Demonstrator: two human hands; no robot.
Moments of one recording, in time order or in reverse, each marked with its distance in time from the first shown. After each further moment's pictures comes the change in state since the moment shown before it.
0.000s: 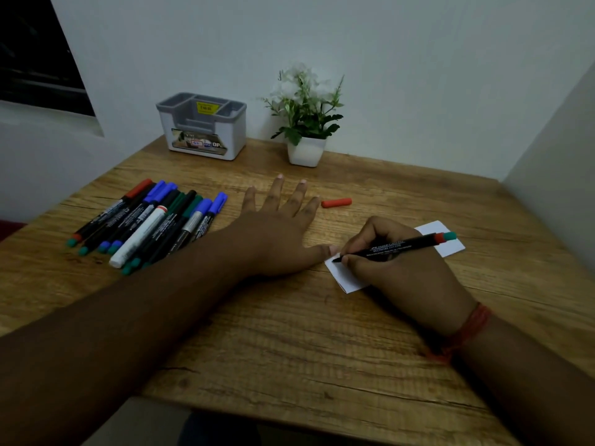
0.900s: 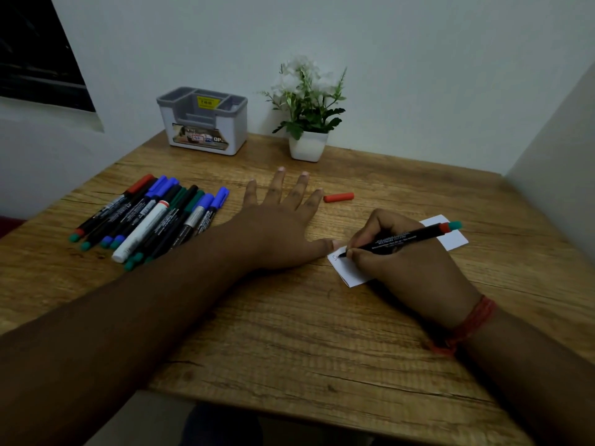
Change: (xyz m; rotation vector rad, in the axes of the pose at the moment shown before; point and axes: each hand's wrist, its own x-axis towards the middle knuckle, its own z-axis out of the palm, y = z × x) left_hand -0.001 0.001 -0.002 0.003 0.005 -0.012; right_hand 0.002 0.003 0.000 -0.029 0.015 -0.010
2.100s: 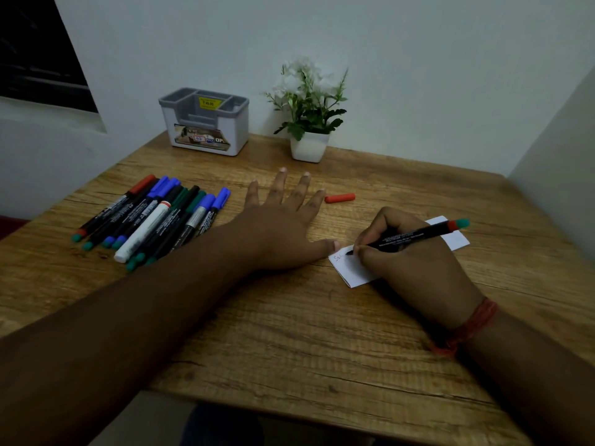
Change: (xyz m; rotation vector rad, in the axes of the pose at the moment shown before) left_hand -0.001 0.001 -0.001 0.004 -0.004 0.002; right_hand -0.001 -0.003 -0.001 0.016 0.055 0.016
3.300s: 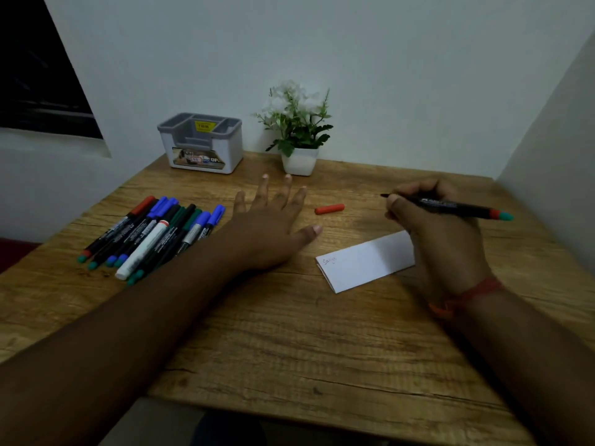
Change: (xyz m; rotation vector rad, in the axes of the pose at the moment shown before) left_hand 0.007 -0.008 -0.006 -0.136 0.076 -0.066; right_hand 0.022 0.007 -0.030 0.441 0.393 0.027
